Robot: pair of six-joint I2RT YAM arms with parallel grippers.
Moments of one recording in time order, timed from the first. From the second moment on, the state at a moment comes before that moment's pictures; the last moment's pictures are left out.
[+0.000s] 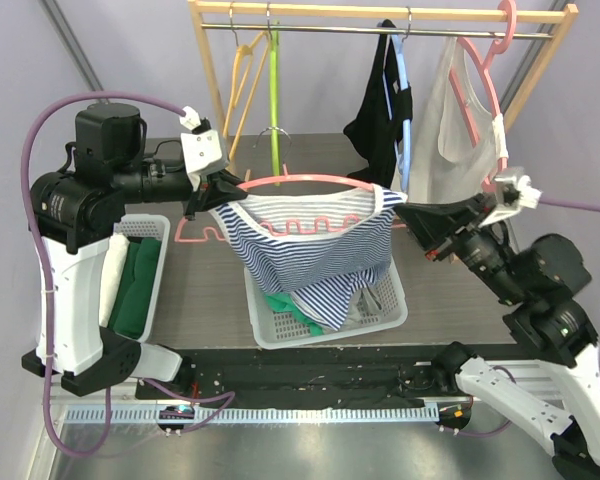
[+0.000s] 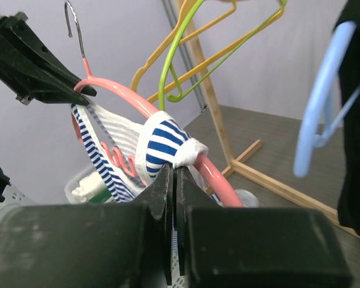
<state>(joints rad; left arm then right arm) -0.40 1.40 2.27 -1.36 0.79 0.63 0.61 0.65 1.15 -0.28 -0.13 0.39</state>
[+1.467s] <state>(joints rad) -0.41 1.42 2.31 -1.33 0.83 0.64 0.63 0.52 1.14 -0.73 0.23 0.36</state>
